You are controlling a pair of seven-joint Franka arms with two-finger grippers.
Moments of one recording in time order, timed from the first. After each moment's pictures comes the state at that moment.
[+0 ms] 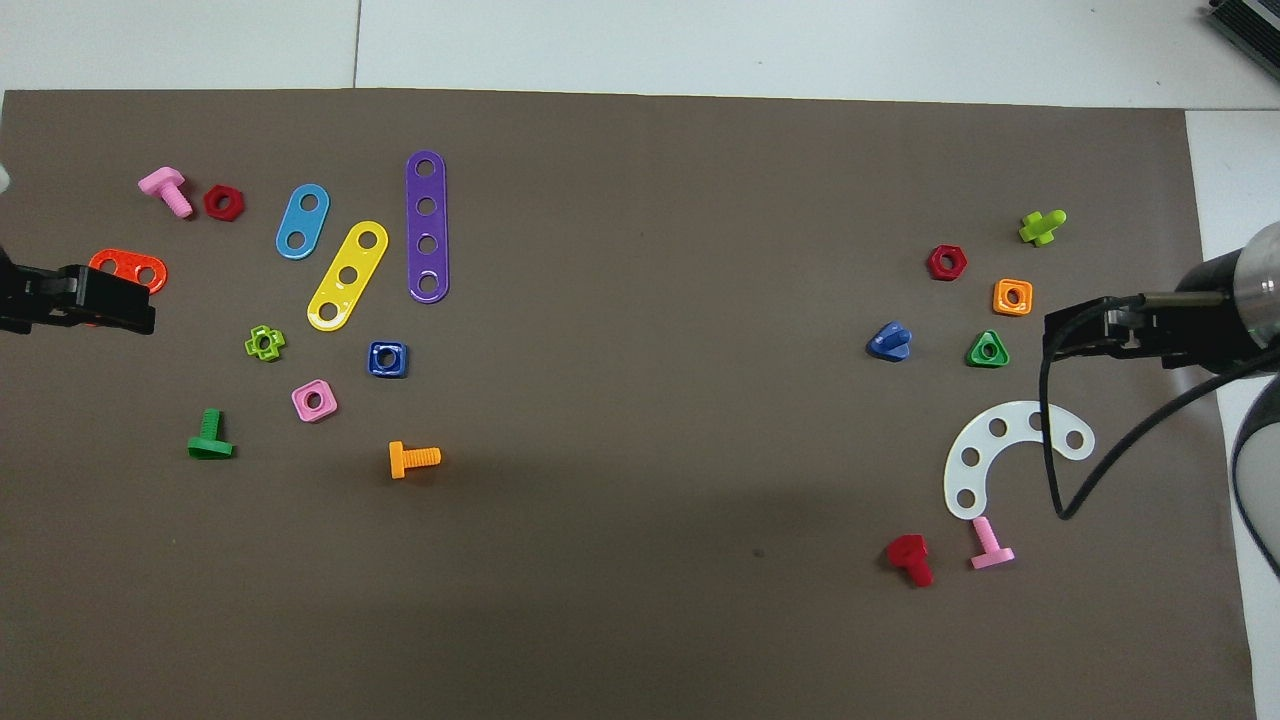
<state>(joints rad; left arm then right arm) 0.03 0.00 -0.10 -1.56 0.02 1.56 0.00 0.06 -0.05 0.02 -1.62 -0.02 1.56 0.16</state>
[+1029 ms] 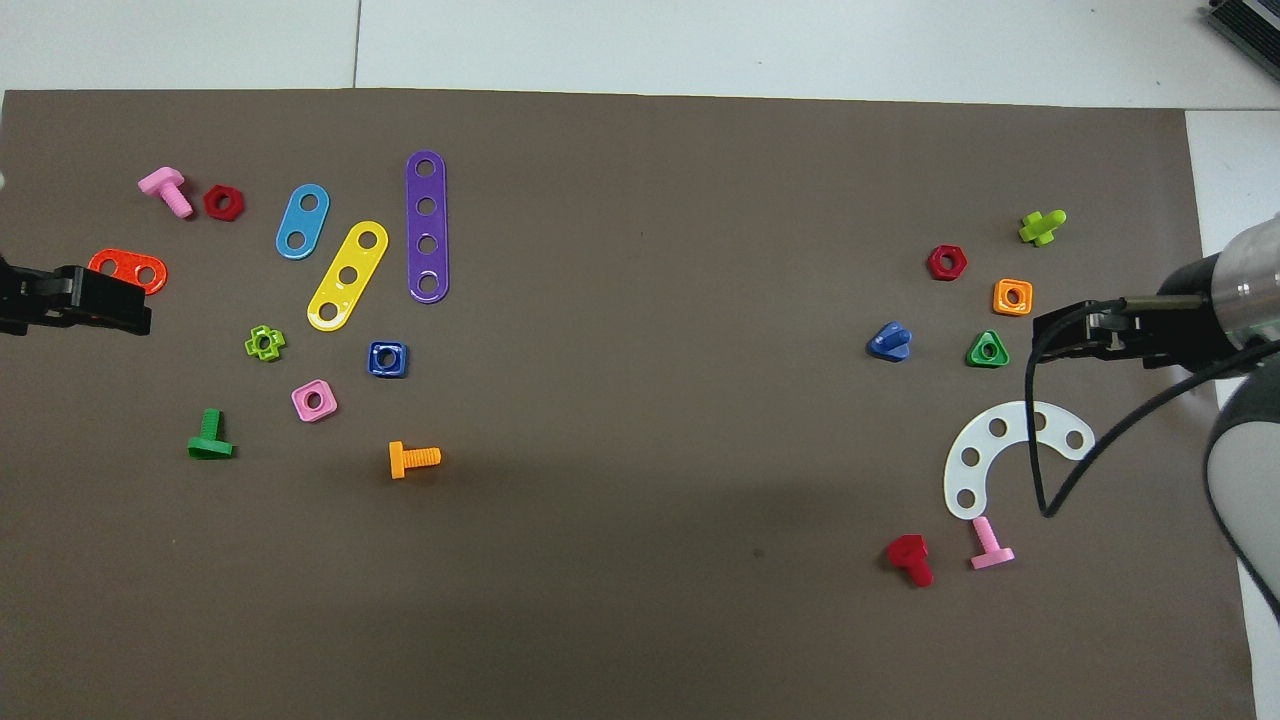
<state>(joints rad) 0.03 0.00 -0.09 -1.56 0.02 1.56 0.00 0.06 -0.05 0.03 -1.66 -0.02 1.60 0.16</state>
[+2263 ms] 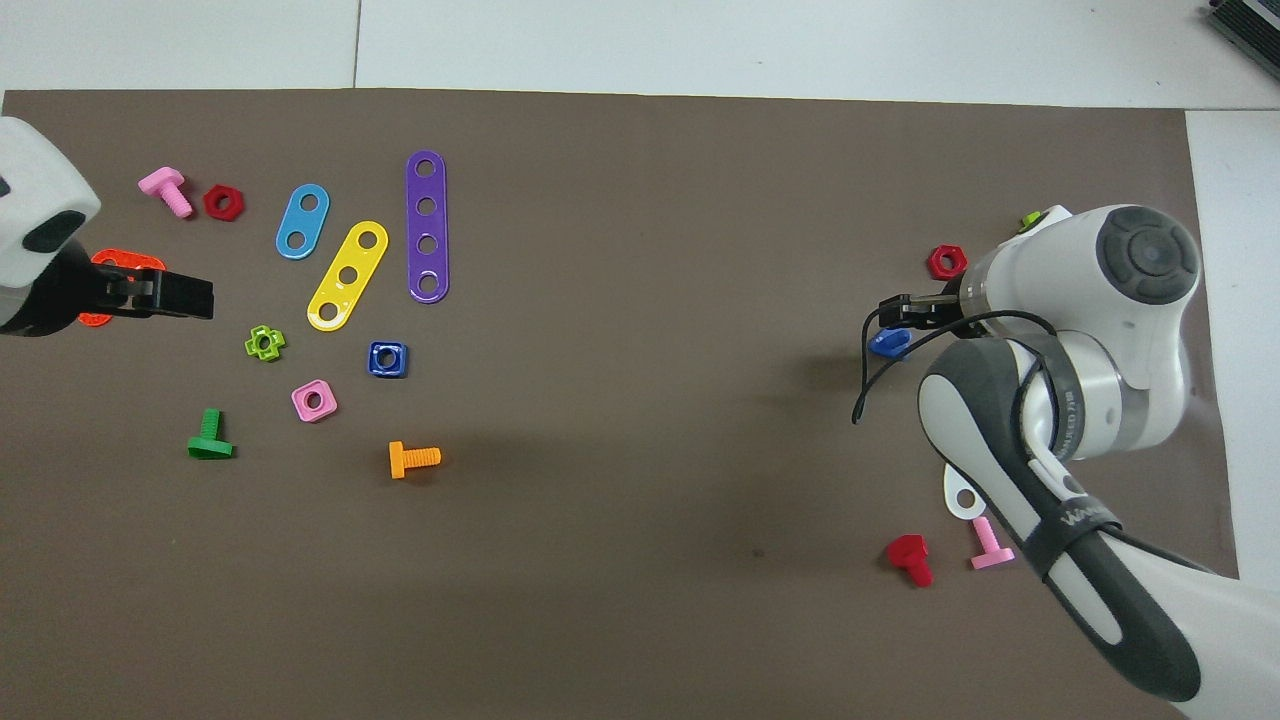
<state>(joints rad) -0.01 -0.05 -0.10 -1.75 0.02 1.81 0.00 0.09 0.22 0.03 -1.99 -0.02 2.30 0.15</state>
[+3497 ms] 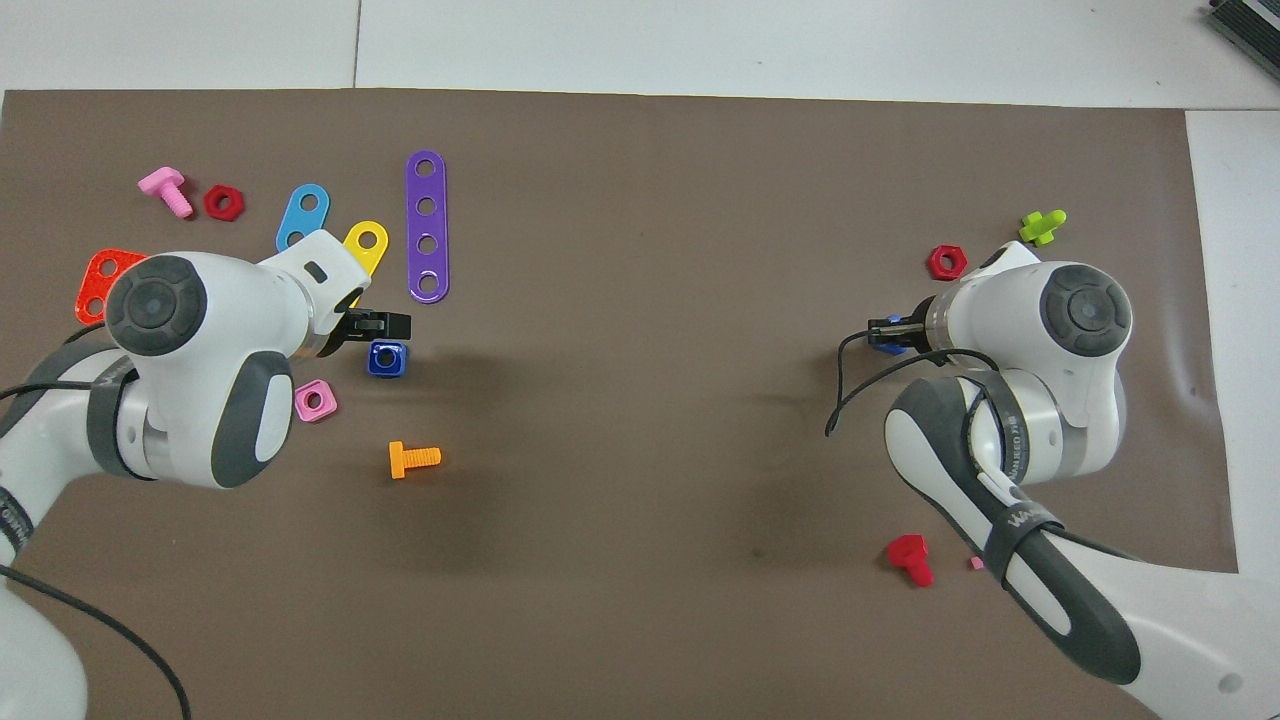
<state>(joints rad) -0.11 0.20 -0.11 -2.10 0.02 2.47 -0.12 0.10 0.24 0.03 -2.10 -0.02 2.49 0.14</state>
